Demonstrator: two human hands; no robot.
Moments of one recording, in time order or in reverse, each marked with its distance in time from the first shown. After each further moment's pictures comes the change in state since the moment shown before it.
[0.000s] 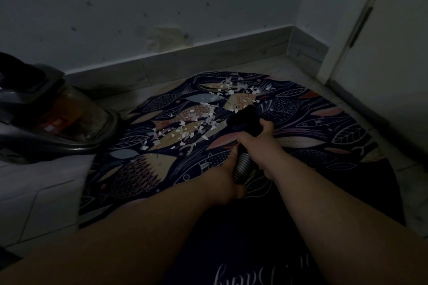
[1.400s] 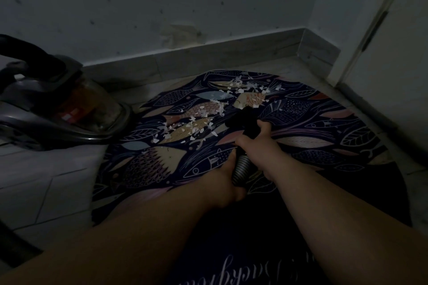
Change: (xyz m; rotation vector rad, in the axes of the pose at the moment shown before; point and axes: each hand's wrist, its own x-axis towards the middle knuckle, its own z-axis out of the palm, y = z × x) left_hand -0.030 -0.022 0.004 -0.047 0.025 -0.031; right_hand -0.020 -0.004 0.028 -0.073 -0.058 0.005
